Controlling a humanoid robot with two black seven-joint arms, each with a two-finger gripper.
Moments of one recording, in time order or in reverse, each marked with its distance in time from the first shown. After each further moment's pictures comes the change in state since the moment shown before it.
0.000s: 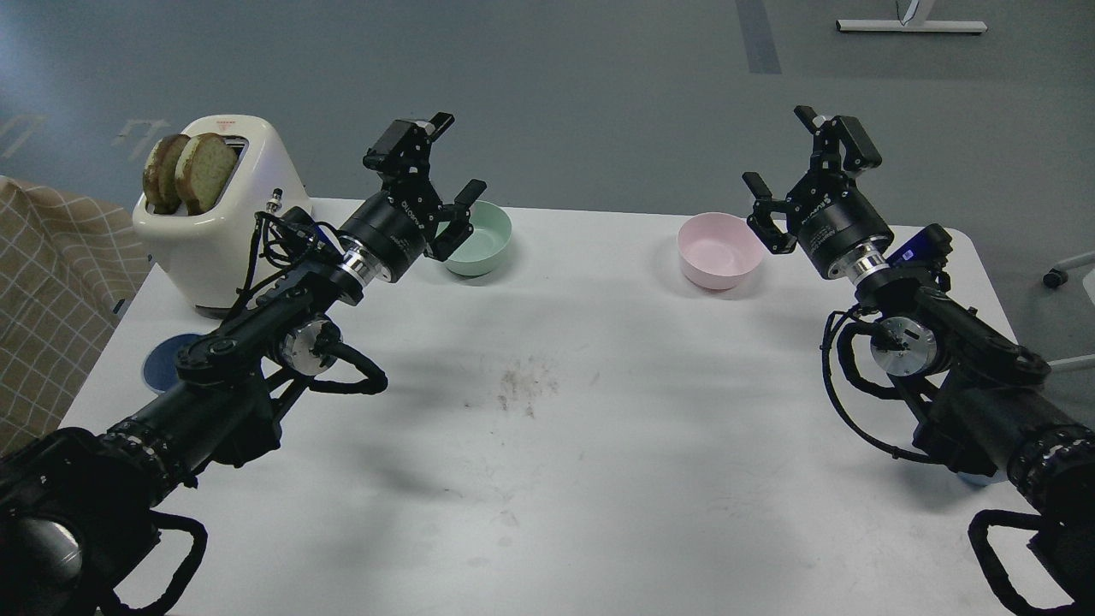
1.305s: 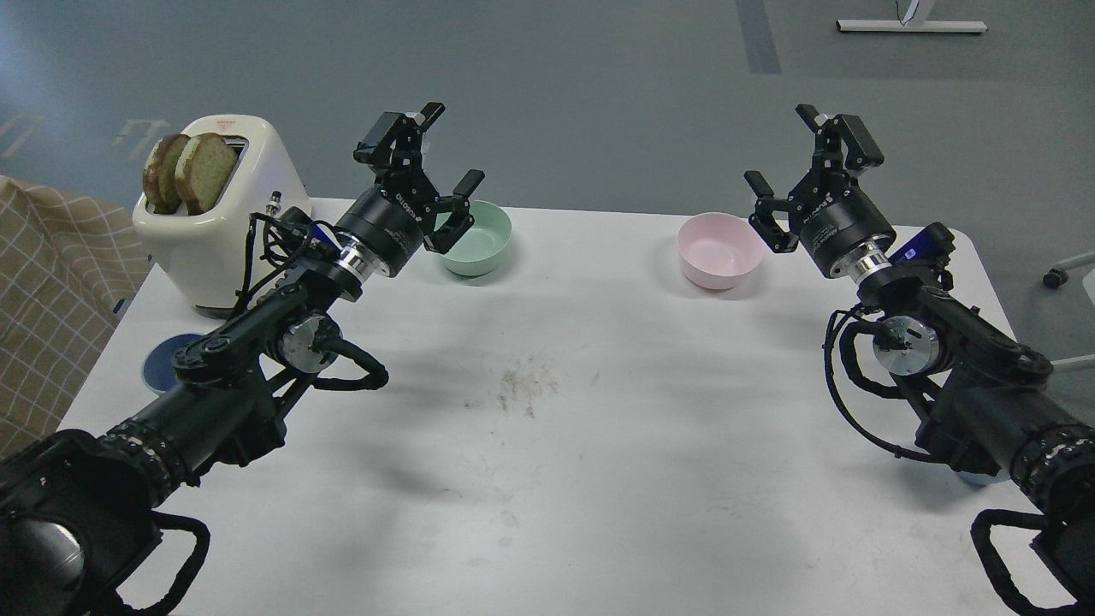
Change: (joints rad) left arm 0.005 -0.004 -0.014 -0.011 -0.055 -0.026 0.000; right arm 0.000 -0.005 -0.001 -0.001 -0.001 0.000 0.000
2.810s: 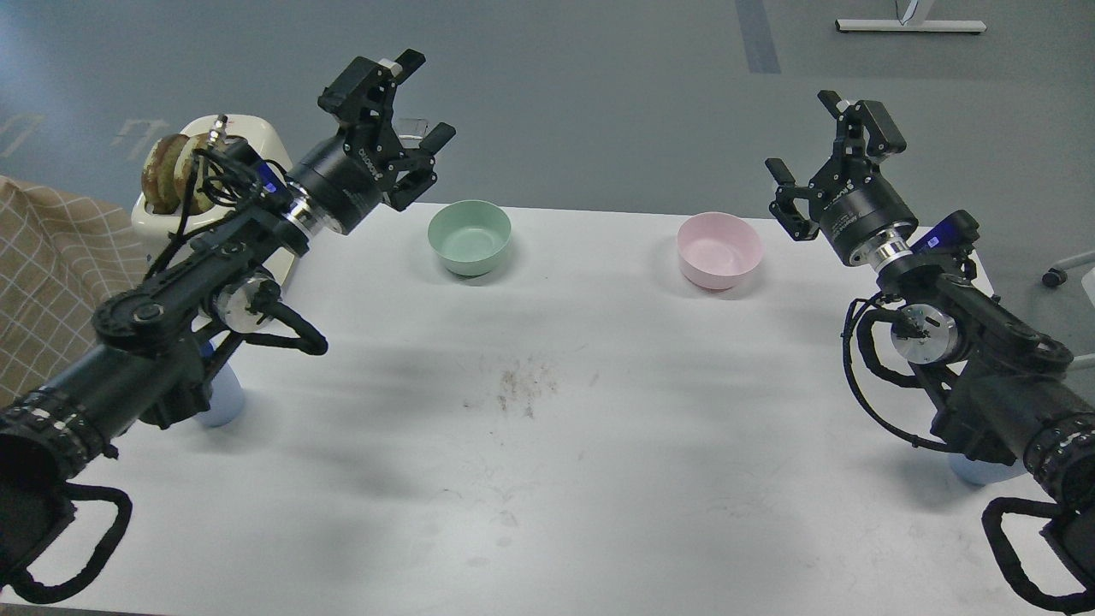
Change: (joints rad) left arm -0.061 0.261 0.019 -0.194 0.197 0.011 0.000; right arm 0.029 -0.019 -0.002 -0.038 -0.002 0.000 0.000
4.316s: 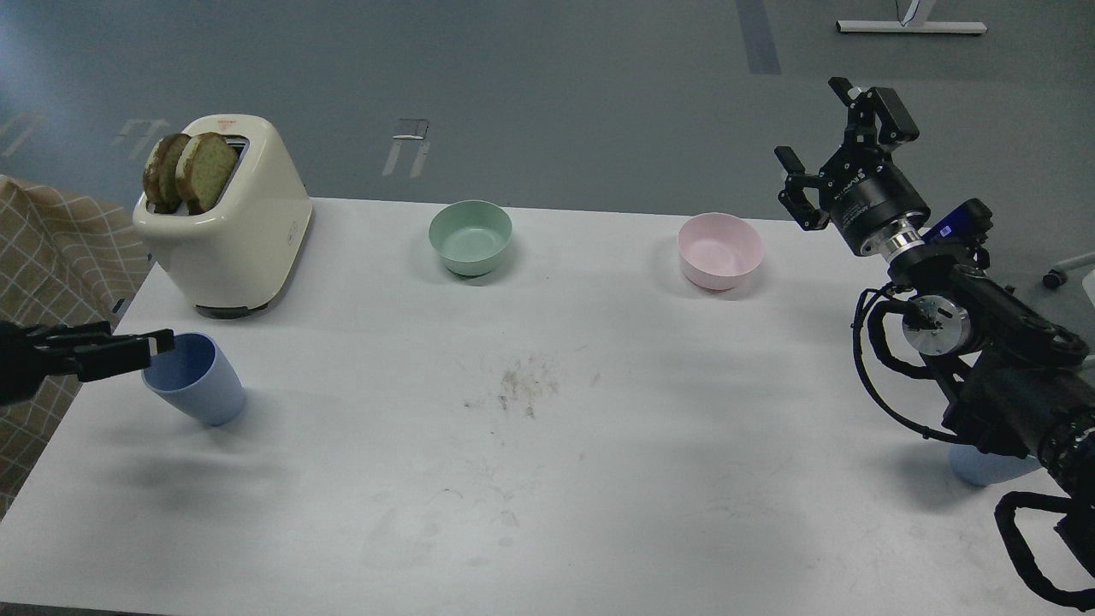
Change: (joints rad) left arm 0.338 0.825 0.308 -0.343 0.843 0.289 0.000; right arm 0.012 -0.027 -0.003 0.025 0.000 0.000 0.000
